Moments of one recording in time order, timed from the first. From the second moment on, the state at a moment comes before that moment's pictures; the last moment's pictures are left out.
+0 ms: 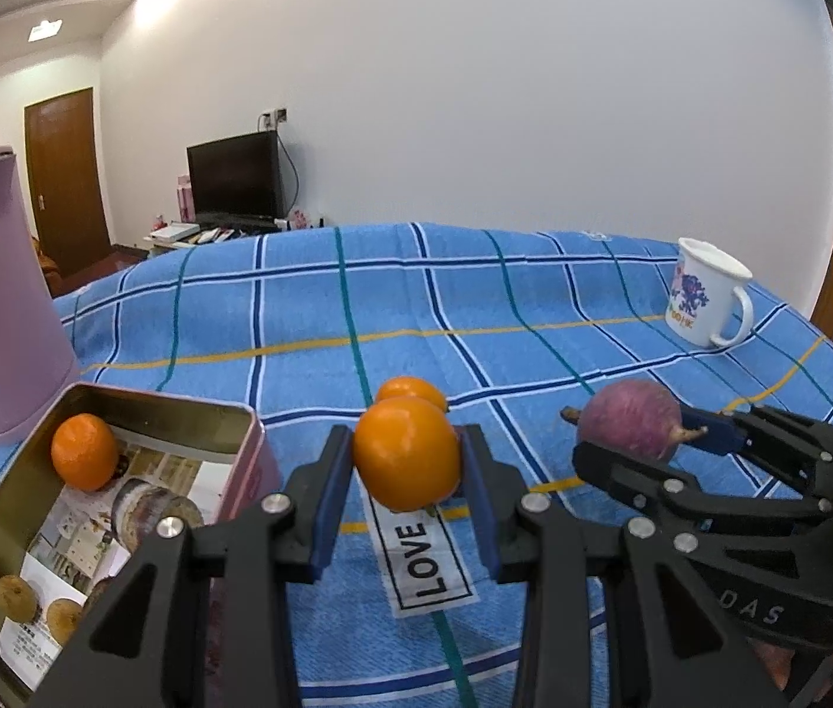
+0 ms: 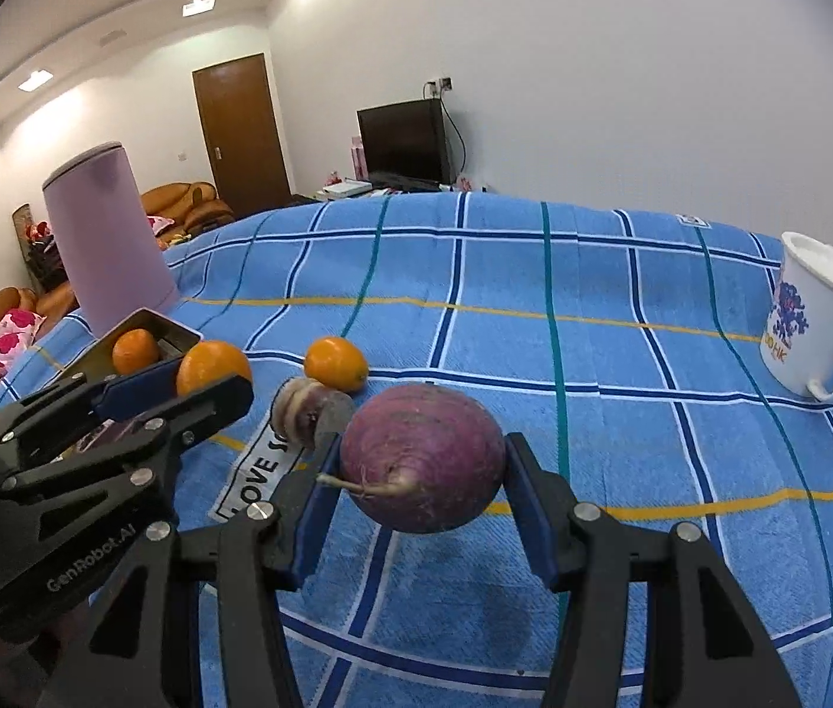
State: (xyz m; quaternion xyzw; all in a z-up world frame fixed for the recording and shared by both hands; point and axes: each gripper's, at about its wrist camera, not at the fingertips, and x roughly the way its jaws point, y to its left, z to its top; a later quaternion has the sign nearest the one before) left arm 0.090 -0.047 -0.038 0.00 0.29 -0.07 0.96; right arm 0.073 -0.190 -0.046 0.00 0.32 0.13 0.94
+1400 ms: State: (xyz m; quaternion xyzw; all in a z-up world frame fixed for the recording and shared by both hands) left arm 0.060 -0.048 -0.025 0.01 0.21 -0.06 0.98; right arm 0.033 -0.198 -0.030 0.01 0.23 0.15 0.96
